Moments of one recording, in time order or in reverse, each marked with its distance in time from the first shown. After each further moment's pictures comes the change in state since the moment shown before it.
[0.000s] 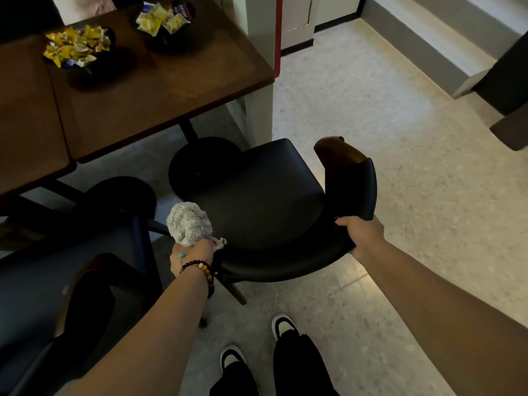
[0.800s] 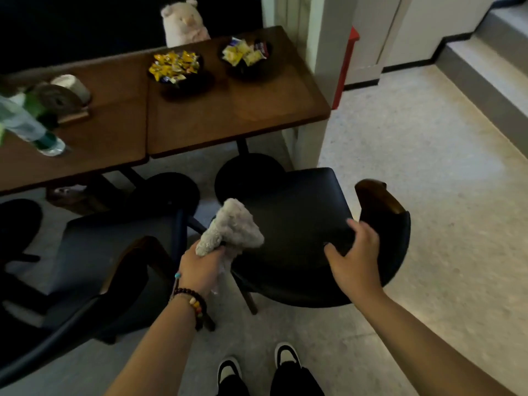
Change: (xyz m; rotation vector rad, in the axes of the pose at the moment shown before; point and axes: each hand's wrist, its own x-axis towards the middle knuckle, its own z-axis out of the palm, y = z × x) left_hand -0.059 0.006 -0.050 -0.197 -0.091 0.248; right_hand -0.077 -0.027 0.024 -0.612 -0.208 -0.793
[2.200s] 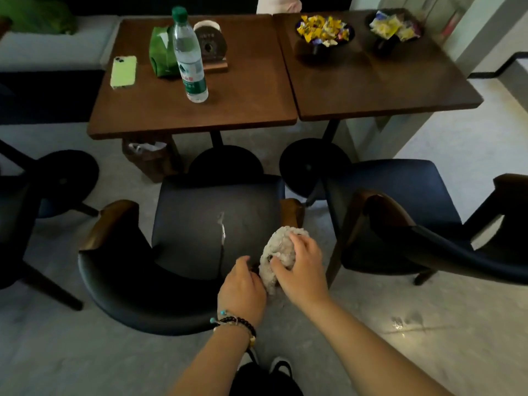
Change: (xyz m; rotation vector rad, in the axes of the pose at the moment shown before) left_hand 0.077 -0.136 -0.350 0.666 -0.006 0.273; right_hand -0.251 -0.185 0.398 -0.237 -0.346 -0.198
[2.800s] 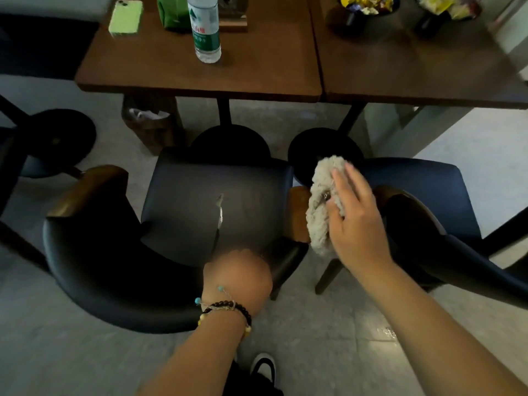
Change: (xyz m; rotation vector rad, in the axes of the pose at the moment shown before) left_hand 0.023 -0.003 0.007 0.356 -0.013 0.019; right_hand 0.063 0.002 -0.063 -0.197 0.211 -0.413
